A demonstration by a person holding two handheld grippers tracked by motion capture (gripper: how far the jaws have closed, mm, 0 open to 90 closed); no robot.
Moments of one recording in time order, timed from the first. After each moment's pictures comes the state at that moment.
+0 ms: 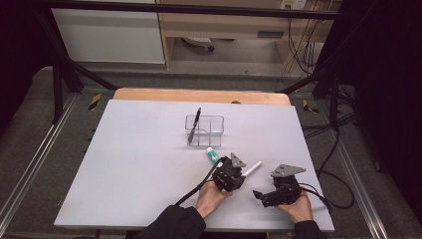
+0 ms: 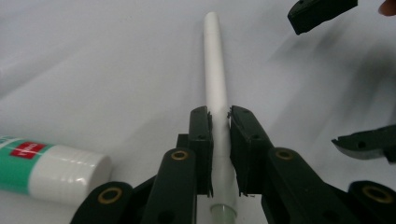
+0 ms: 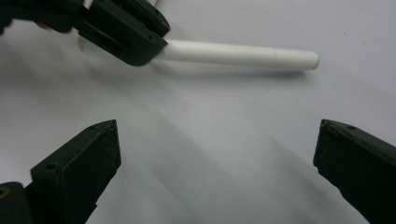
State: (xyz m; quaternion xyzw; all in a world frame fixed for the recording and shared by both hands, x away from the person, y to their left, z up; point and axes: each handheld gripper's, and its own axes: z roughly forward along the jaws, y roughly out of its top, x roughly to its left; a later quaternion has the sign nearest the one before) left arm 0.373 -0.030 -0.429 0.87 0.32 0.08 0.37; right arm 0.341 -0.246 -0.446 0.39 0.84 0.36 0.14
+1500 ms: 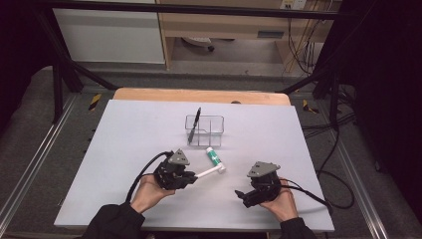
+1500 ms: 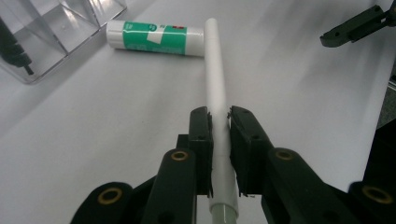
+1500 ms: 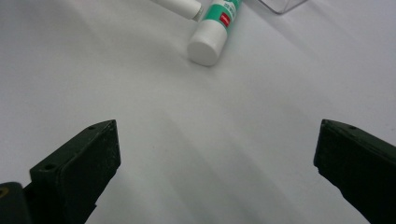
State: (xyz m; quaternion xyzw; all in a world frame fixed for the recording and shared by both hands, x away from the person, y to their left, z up) left arm 0.365 0.124 -0.389 0.89 0.26 0.05 0.36; right arm 0.343 -0.182 -0.423 0.29 0.88 0.34 0.18
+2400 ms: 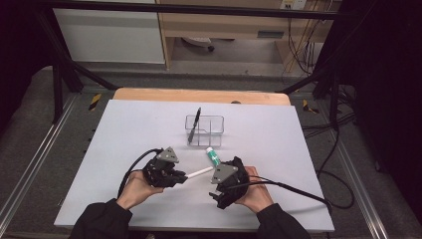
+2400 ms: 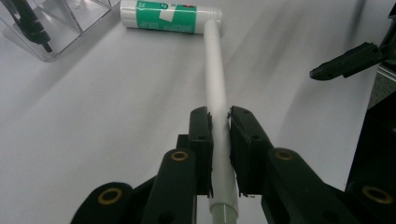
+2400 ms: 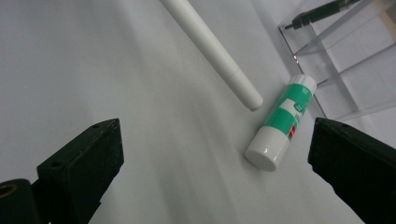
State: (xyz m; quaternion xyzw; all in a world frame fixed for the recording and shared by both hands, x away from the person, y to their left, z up) left arm 0.370 0.145 -0.380 0.91 0.25 0.03 0.34; right arm 0.344 -0.095 -0.402 0.12 0.92 0.29 0.22
